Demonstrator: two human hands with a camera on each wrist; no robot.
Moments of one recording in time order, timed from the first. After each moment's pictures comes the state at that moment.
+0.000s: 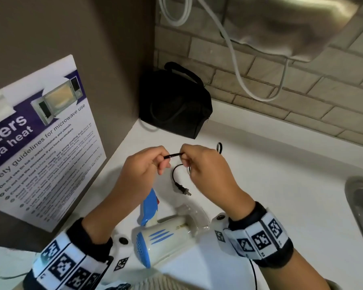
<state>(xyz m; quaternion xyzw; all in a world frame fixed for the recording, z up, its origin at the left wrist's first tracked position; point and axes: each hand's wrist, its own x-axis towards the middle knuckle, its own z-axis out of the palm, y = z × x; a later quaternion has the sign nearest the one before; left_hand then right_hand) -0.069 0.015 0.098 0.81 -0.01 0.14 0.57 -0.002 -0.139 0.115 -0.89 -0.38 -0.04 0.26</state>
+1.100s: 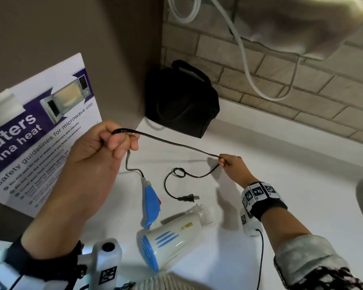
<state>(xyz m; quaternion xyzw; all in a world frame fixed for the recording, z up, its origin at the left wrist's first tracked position) -0.097 0.056 0.135 0.60 -0.03 0.24 0.77 0.126 -0.216 -0.024 -0.94 -0.21 0.09 0.24</state>
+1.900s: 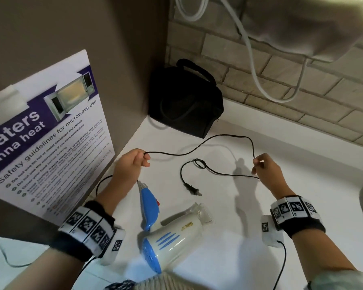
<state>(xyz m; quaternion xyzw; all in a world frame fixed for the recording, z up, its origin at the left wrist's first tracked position) -0.034 0.067 0.006 0.78 0.23 0.12 0.57 0.120 -0.279 0.007 -0.94 0.00 0.05 0.32</state>
